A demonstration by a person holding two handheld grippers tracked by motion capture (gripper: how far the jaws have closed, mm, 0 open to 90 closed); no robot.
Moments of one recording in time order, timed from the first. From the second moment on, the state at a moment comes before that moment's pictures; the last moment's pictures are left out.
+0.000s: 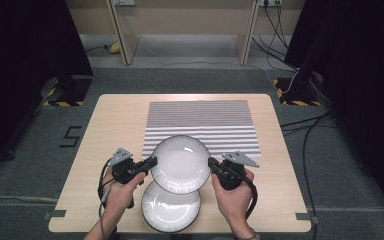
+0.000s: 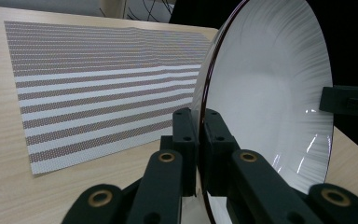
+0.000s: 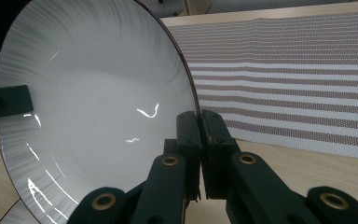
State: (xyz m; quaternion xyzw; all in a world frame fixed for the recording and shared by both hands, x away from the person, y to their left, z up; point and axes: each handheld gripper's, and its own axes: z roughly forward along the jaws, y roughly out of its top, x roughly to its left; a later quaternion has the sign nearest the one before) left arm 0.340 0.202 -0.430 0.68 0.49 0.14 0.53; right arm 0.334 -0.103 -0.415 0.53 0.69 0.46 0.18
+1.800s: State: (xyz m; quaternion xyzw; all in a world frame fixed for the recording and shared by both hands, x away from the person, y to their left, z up) left arm 0.362 0.188 -0.419 0.67 0.48 0.15 0.55; right arm 0.349 -0.113 -0.404 0.53 0.67 0.47 0.21
